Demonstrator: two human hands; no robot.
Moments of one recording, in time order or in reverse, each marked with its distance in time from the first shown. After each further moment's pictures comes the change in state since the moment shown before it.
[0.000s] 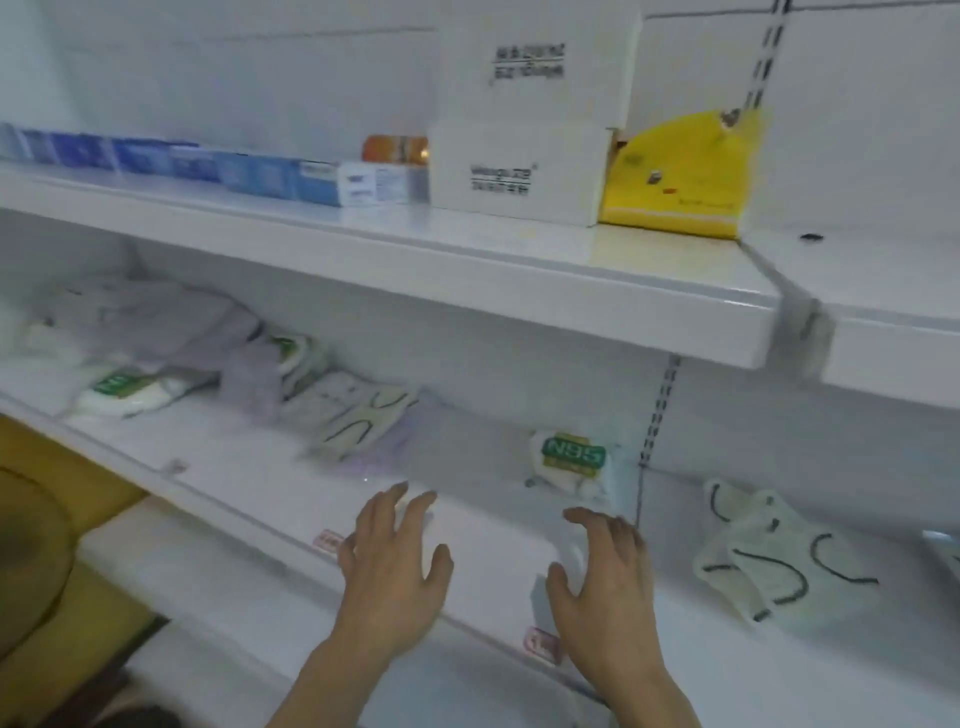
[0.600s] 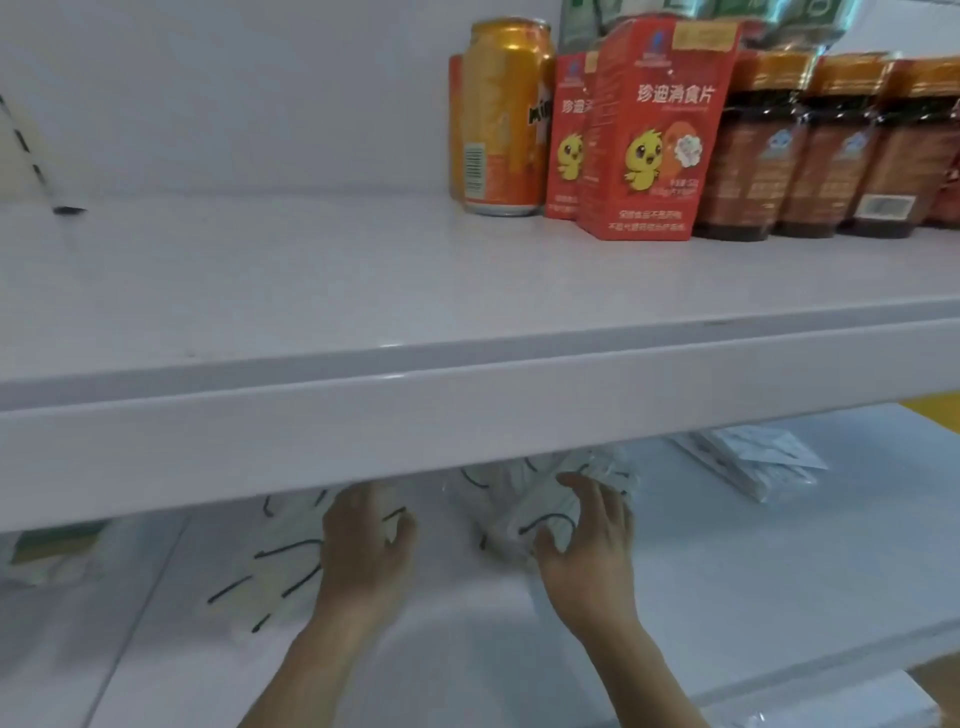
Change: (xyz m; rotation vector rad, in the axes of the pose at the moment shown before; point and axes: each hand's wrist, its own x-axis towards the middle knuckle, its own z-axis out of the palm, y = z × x) left_hand -0.037 0.391 0.232 -0.341 -0.324 0.256; right_hand -0.053 0.303 -0.309 -0.036 0.516 0.449
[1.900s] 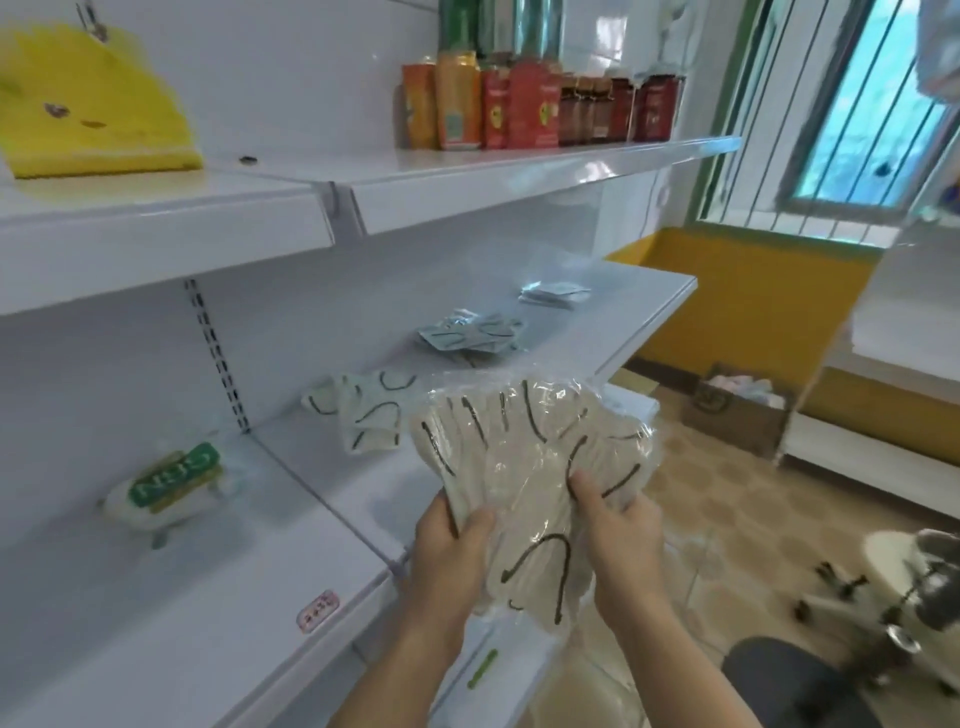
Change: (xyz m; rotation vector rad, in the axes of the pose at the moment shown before) left_hand -0.182 -0.154 -0.216 -0.808 -0.789 0.015; right_hand -0.357 -0.221 0.078 0.545 0.749 0.626
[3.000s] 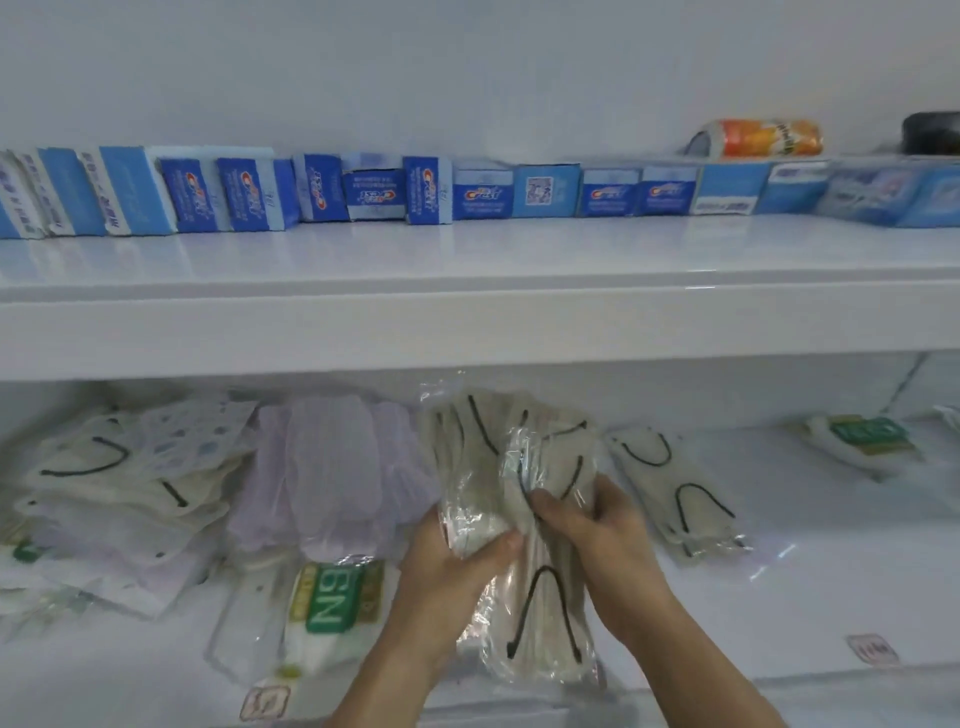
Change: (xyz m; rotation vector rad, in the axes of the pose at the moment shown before) left_hand -0.374 0.090 -0.608 0.051 0.639 0.147; right_hand -0.612 0.032 0.355 0.020 -1.203 0.115
